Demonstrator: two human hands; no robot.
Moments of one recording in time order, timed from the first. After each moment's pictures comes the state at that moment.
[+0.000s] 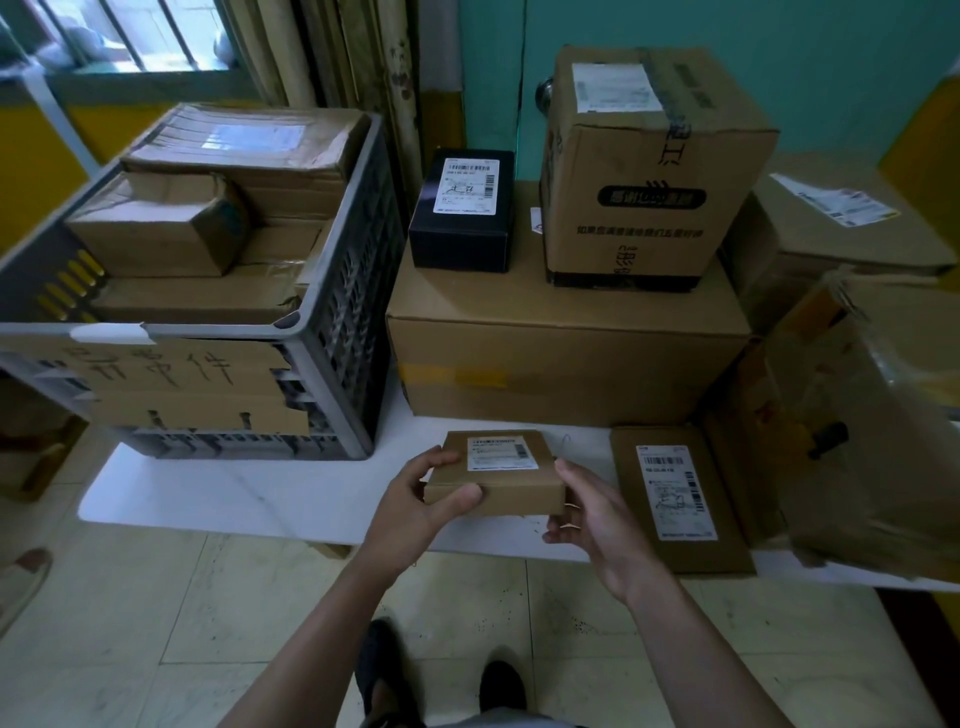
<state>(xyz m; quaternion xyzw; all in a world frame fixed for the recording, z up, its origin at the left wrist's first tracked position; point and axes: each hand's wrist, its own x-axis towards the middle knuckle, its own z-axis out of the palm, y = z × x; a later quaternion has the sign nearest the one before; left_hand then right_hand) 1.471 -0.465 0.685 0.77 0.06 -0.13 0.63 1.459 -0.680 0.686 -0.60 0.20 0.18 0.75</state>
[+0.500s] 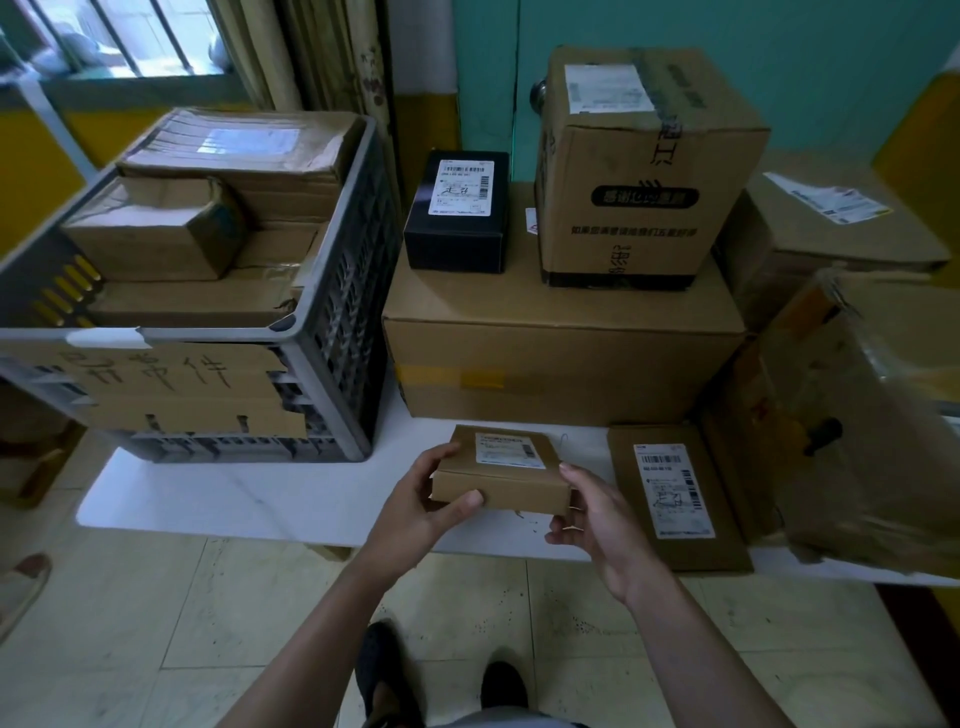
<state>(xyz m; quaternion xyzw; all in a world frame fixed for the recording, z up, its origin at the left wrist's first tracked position) 1.472 -0.464 0.678 0.75 0.01 -0.16 0.64 1.459 -0.683 0.681 -0.61 0.22 0.18 0.74</state>
